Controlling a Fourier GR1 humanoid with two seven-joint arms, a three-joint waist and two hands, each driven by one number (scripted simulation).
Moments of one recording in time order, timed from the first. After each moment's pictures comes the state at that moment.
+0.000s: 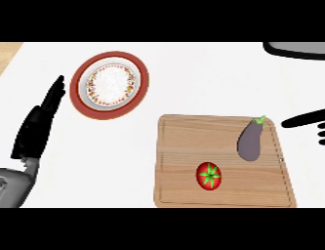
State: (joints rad) left arm -0.22 0.48 -0.25 -1.47 0.08 0.29 0.06; right arm -0.56 -0.80 0.44 -0.98 -0.50 -0.23 1.27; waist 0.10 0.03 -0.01
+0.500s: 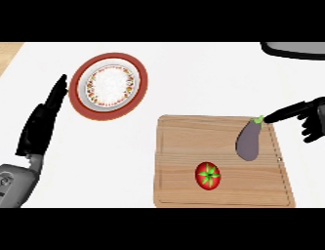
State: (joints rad) left arm -0.25 0.46 -0.25 -1.42 0.07 0.29 0.06; right arm -0.74 -0.69 0.60 -0.69 -0.66 -0.15 1.26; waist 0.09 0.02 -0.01
